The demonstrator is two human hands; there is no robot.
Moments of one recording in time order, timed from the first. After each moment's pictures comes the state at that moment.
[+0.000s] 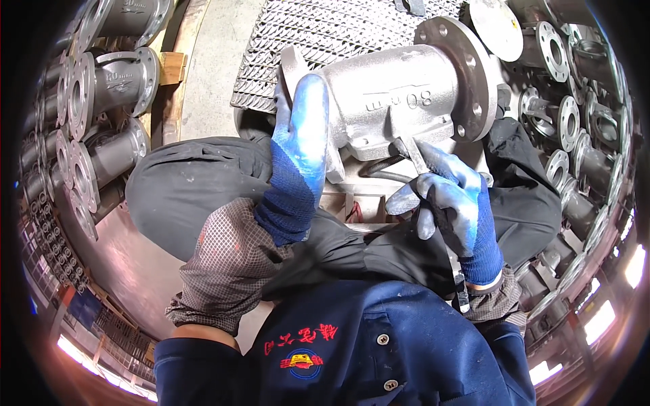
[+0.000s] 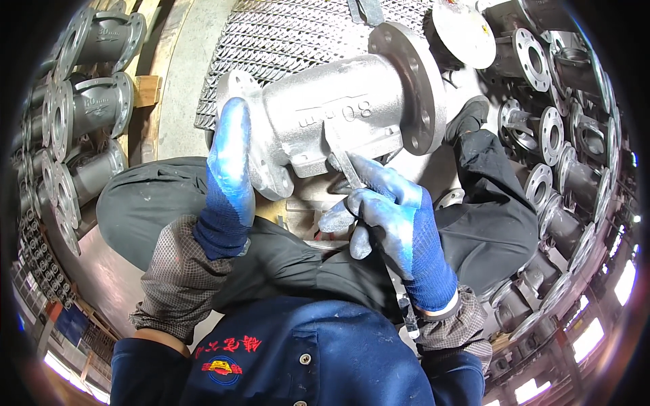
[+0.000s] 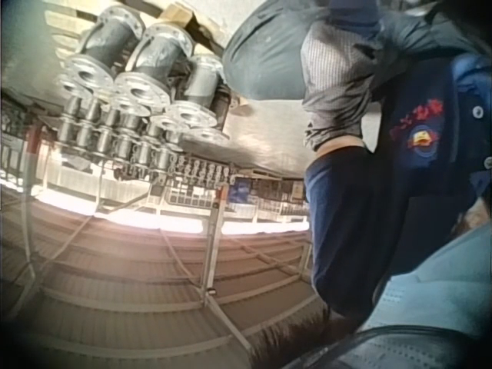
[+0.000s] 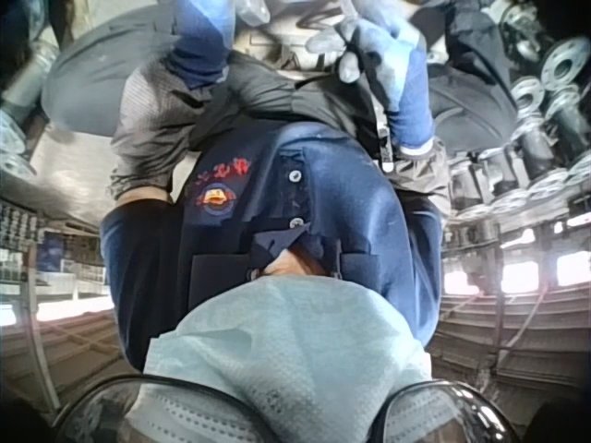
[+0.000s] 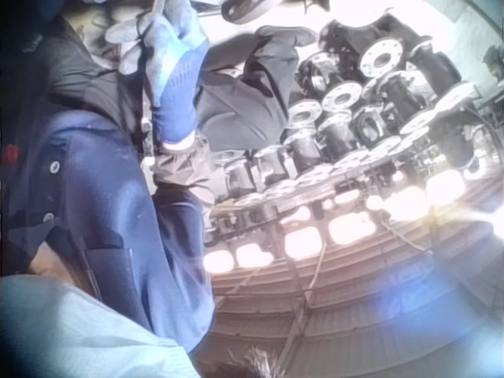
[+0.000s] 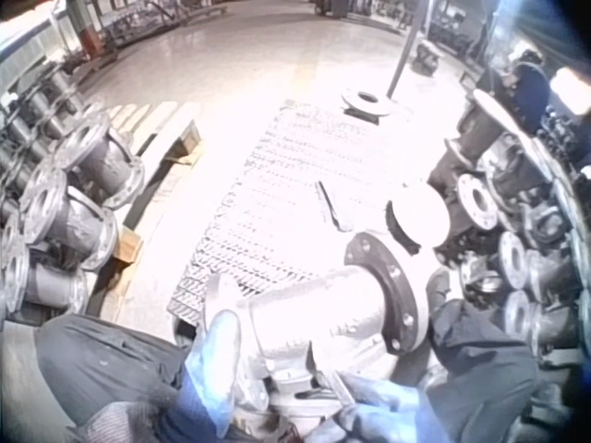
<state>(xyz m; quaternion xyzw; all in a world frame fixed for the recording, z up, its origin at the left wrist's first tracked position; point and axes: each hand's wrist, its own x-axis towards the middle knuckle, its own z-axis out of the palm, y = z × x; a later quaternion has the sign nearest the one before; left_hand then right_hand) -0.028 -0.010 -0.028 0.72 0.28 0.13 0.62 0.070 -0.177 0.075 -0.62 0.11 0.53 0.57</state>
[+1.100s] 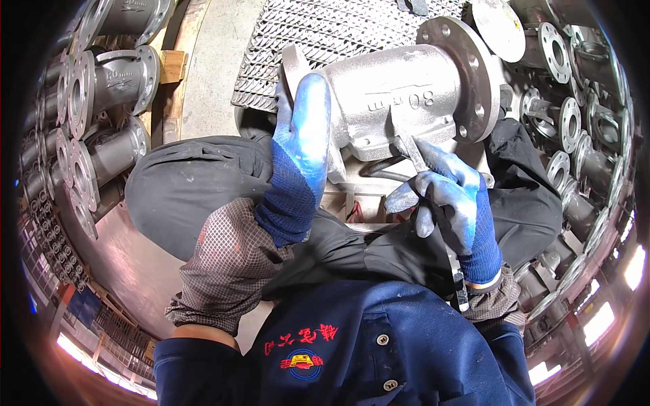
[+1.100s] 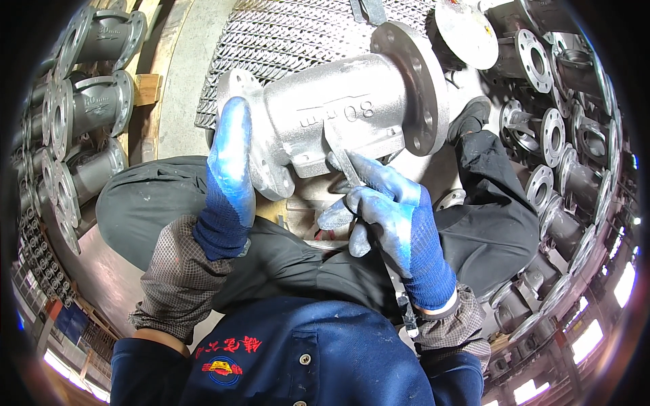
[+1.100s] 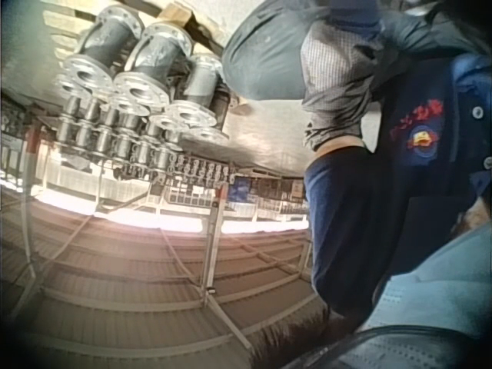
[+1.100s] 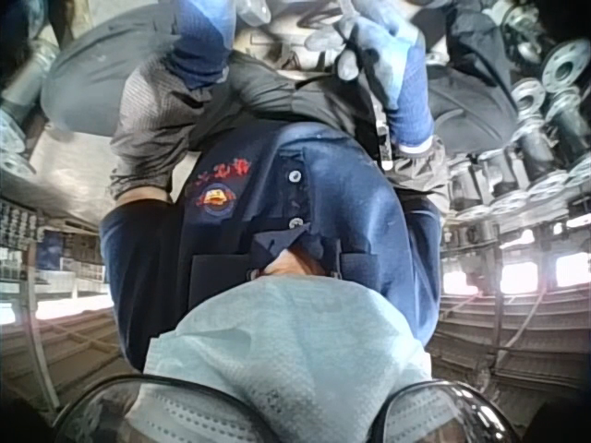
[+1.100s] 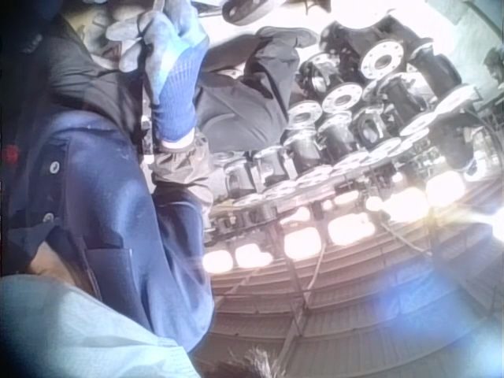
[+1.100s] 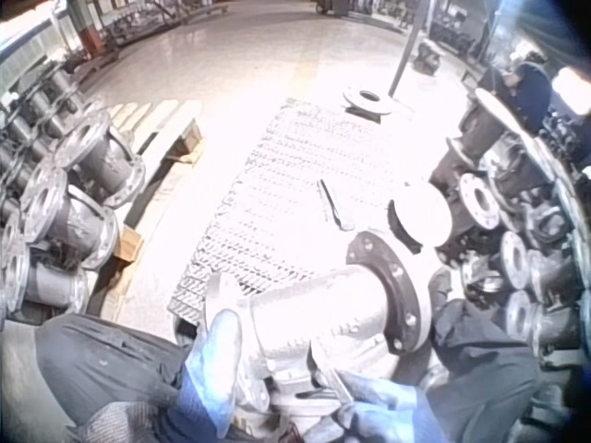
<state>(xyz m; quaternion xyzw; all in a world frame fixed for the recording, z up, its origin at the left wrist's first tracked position) -0.026 -0.010 -0.025 0.47 0.34 0.16 0.80 0.069 -0.176 0.073 -0.65 0.08 0.52 0.55</state>
